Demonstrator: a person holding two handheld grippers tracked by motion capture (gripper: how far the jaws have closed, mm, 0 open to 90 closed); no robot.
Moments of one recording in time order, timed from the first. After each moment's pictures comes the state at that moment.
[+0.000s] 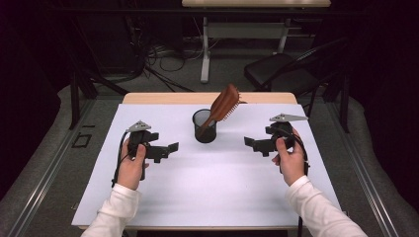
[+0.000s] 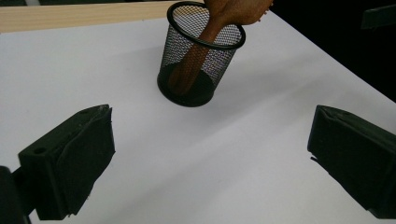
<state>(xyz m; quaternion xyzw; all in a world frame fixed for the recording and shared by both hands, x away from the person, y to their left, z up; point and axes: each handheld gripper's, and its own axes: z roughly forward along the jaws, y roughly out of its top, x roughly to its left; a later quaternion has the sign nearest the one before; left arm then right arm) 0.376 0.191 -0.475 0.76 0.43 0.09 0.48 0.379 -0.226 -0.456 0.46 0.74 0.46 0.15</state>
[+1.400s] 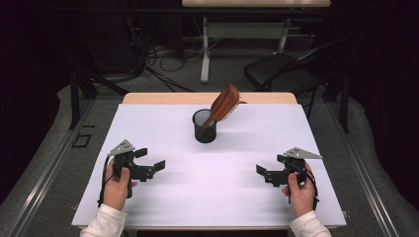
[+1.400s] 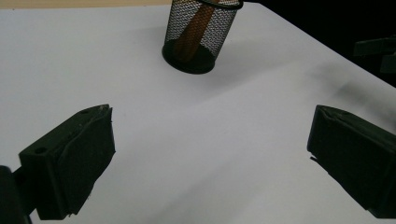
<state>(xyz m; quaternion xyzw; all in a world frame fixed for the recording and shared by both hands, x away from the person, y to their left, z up) 0.336 0.232 -0.510 0.75 0.41 0.10 0.51 0.315 -0.262 -0.524 0.49 0.71 0.47 0.17</state>
